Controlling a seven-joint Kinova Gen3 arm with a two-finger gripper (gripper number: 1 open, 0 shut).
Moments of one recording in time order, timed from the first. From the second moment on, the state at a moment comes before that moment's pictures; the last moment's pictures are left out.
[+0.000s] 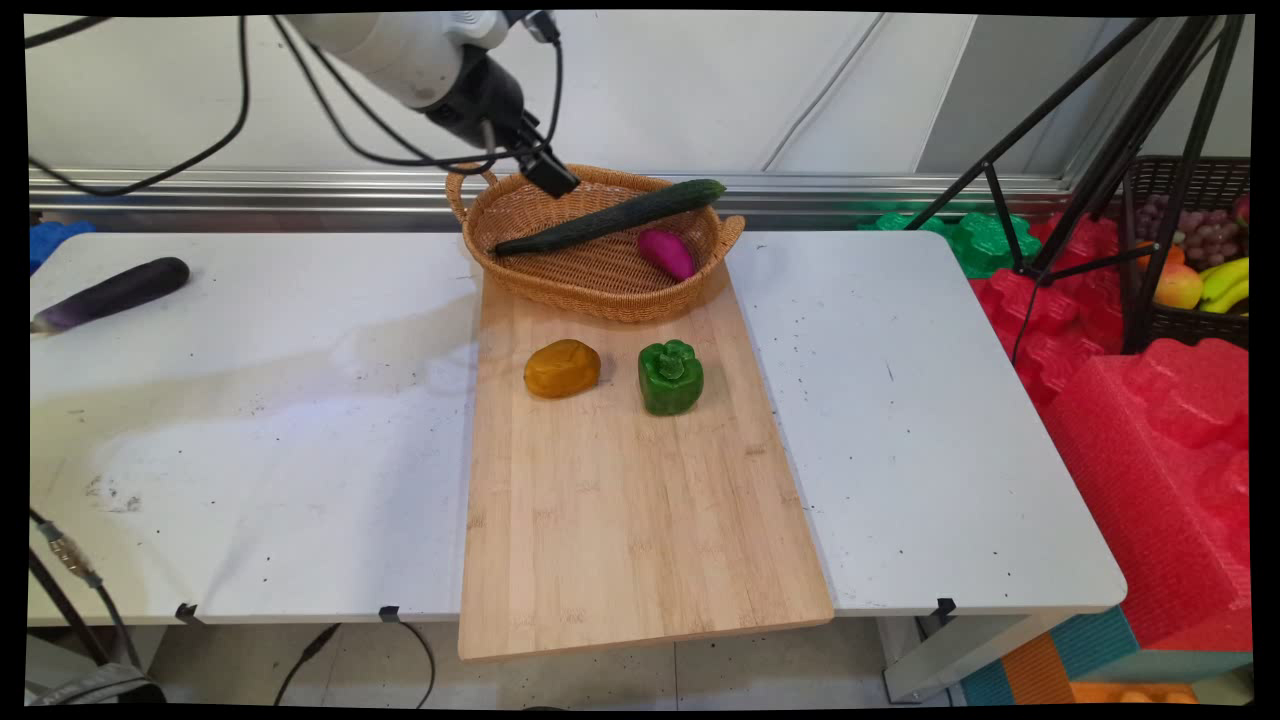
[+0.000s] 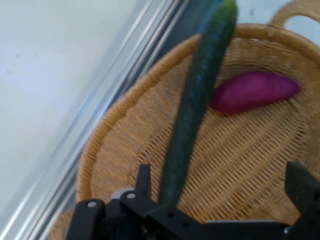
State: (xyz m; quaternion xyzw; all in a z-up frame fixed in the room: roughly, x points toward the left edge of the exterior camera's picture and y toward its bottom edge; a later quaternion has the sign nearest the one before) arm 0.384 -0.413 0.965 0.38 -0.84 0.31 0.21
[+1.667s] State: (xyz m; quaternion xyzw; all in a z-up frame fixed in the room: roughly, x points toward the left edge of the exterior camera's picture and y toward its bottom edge) arm 0.372 -0.591 0.838 0.33 -0.91 0.22 0.14
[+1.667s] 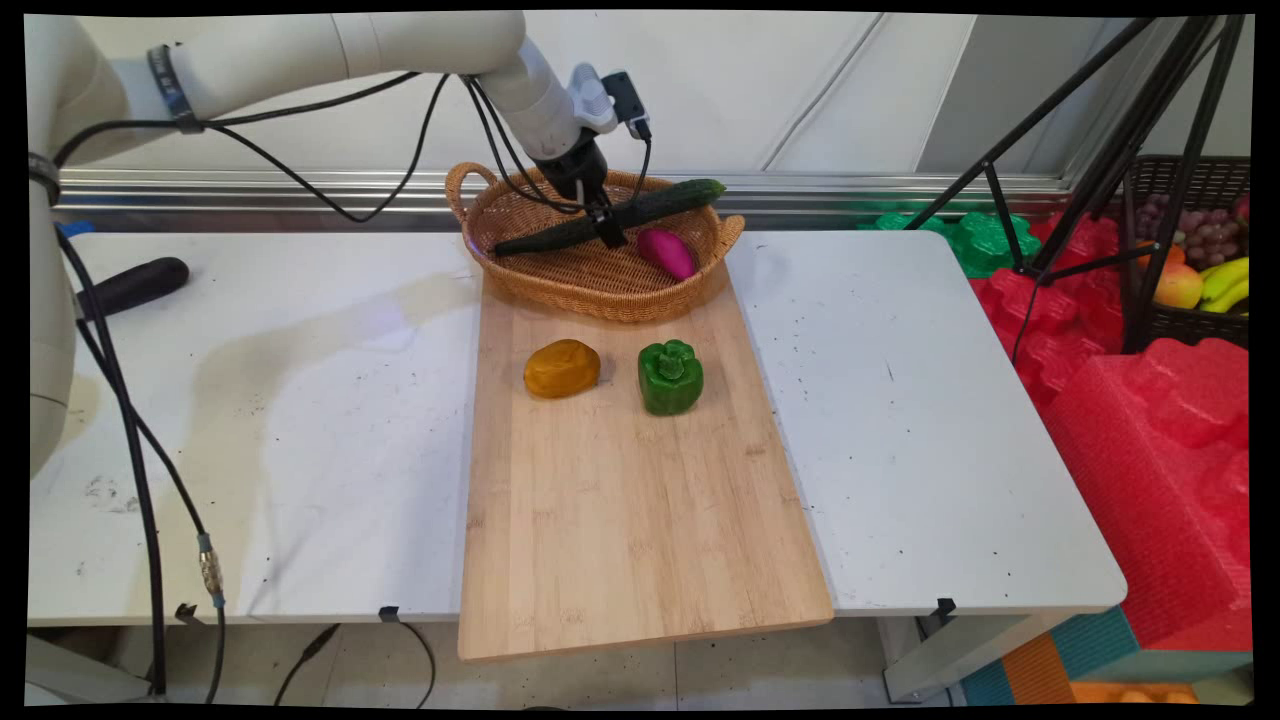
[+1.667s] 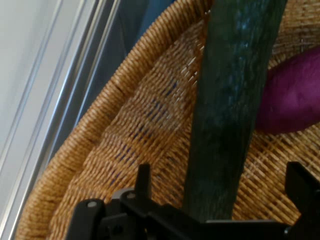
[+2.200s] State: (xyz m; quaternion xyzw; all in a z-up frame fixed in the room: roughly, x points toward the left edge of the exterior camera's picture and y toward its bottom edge) arm 0.372 -0.600 0.829 0.31 -0.91 0.22 0.13
